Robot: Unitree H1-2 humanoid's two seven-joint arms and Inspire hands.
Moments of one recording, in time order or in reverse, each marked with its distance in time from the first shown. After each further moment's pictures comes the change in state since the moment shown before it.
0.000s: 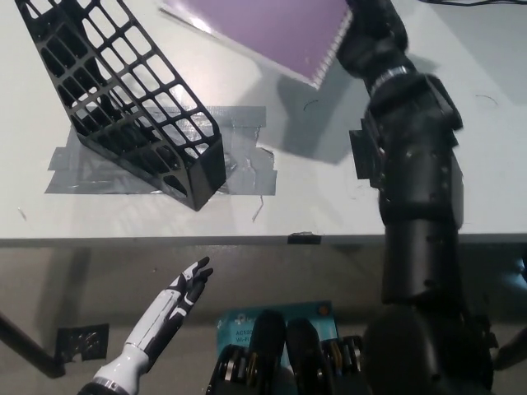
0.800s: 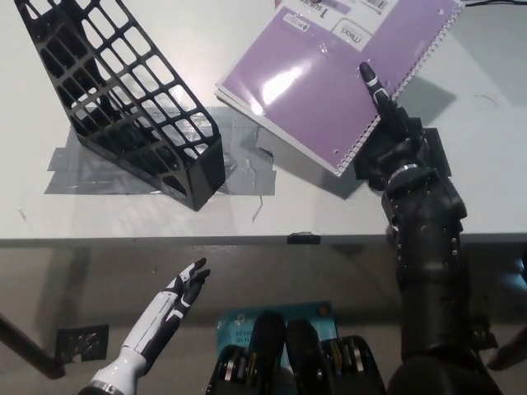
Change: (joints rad) left_arm 0.009 -0.003 0.010 -0.015 -0.002 0.000 0.000; right_arm 0.193 -0.035 0.002 0.140 0.064 -0.093 -0.017
